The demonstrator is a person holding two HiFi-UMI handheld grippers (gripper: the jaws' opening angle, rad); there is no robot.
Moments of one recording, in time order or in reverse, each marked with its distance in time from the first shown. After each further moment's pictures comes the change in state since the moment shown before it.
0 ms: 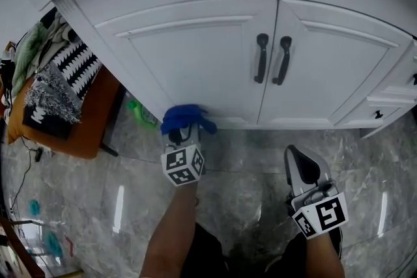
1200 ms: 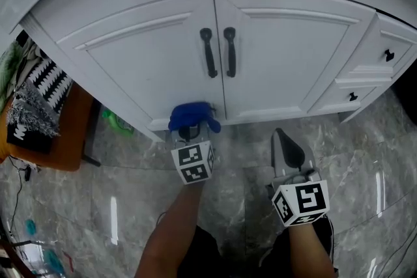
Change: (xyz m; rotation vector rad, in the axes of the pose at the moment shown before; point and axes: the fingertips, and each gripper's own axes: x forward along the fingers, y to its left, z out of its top) left arm 0.011 -0.128 -0.014 0.103 0.091 -0.136; right arm -0.021 -0.056 -0.006 0.037 0.045 -0.283
